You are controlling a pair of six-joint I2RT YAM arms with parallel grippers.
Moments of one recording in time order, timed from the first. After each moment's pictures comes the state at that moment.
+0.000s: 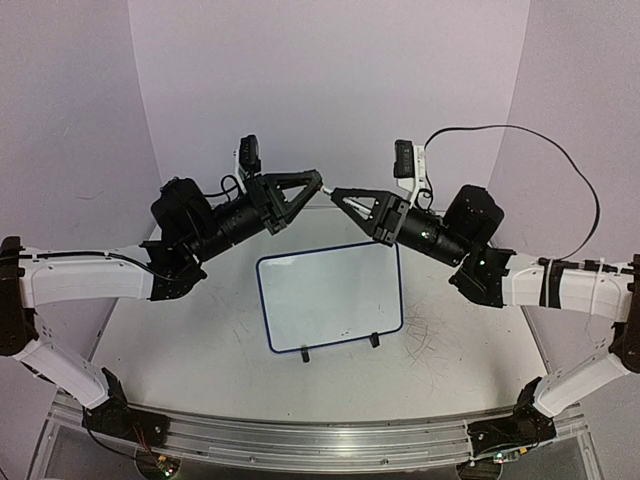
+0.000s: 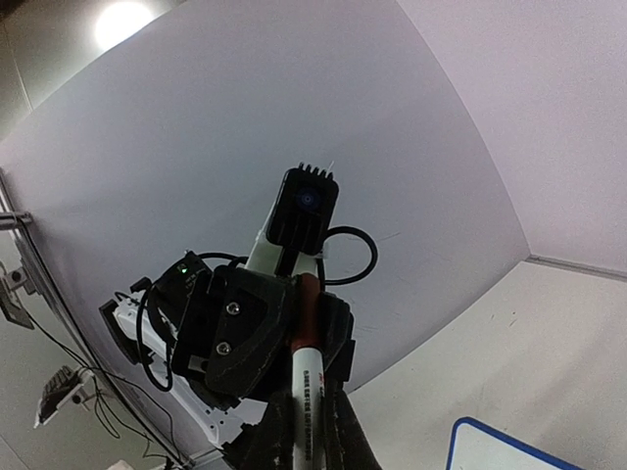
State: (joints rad) left arm -0.94 1.42 0.99 0.80 0.25 -1.03; right arm 0.86 1.39 0.96 0.73 -0.39 0.65
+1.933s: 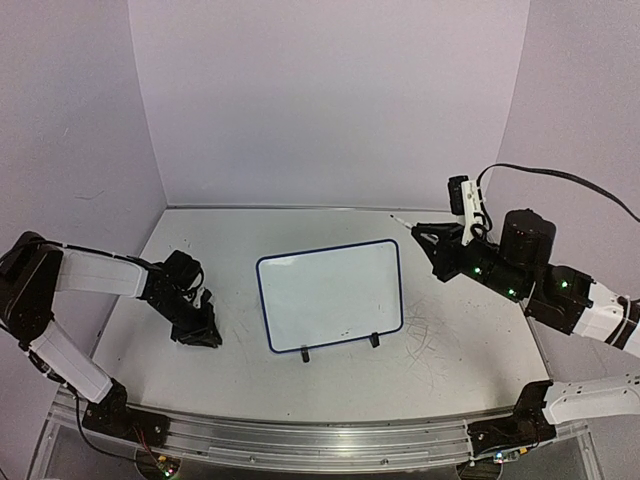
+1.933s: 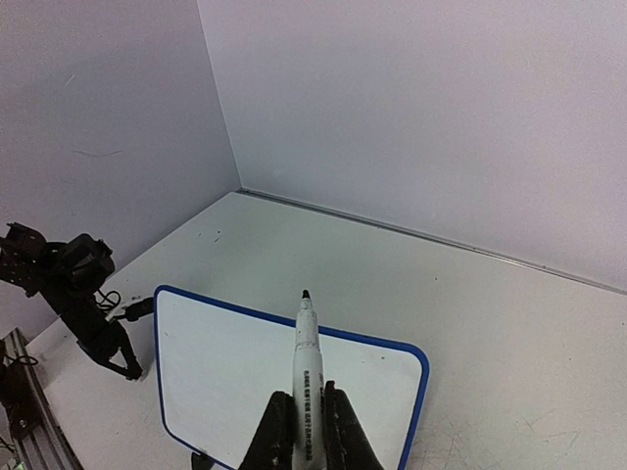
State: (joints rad) left arm -0.46 1.51 0.70 -0.48 0.37 -0.62; right arm 0.86 0.92 0.81 -0.03 0.18 0.17
